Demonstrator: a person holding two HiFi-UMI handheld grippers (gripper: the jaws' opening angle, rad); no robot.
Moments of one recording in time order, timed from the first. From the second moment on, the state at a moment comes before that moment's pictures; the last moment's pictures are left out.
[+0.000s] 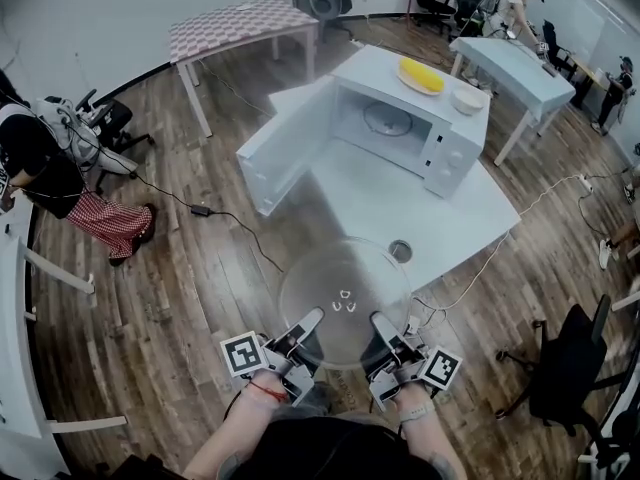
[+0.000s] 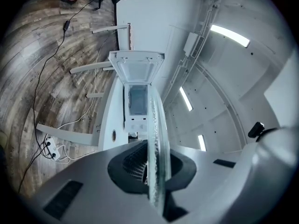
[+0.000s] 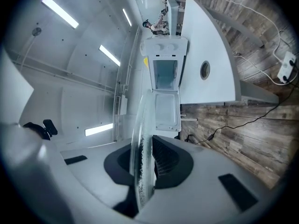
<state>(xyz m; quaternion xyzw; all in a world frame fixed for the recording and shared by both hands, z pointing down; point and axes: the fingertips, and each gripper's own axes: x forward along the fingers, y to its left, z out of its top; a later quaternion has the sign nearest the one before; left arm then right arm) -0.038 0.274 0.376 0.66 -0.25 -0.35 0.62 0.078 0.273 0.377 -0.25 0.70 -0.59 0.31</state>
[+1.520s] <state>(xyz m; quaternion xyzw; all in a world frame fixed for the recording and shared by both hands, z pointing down) -0.060 0.199 0.394 0.65 -0.24 -0.34 0.64 0.057 0.202 0.395 -0.27 0.68 -0.60 0.32</state>
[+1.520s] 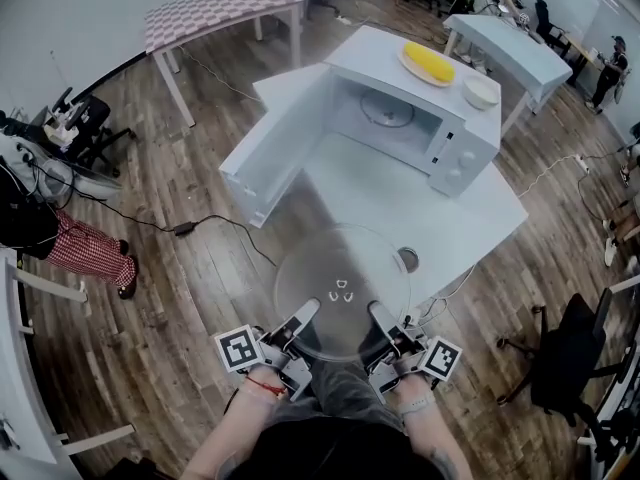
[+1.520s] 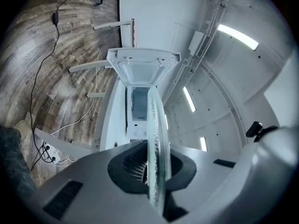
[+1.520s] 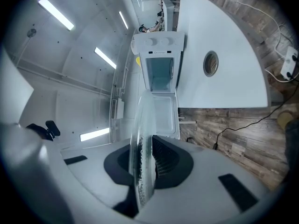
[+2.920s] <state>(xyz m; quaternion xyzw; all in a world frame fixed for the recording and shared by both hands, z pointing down) -0.027 0.037 0.415 0.64 -0.25 -0.33 0.65 0.090 0.041 0.417 -0.27 0.66 -0.62 0.32</state>
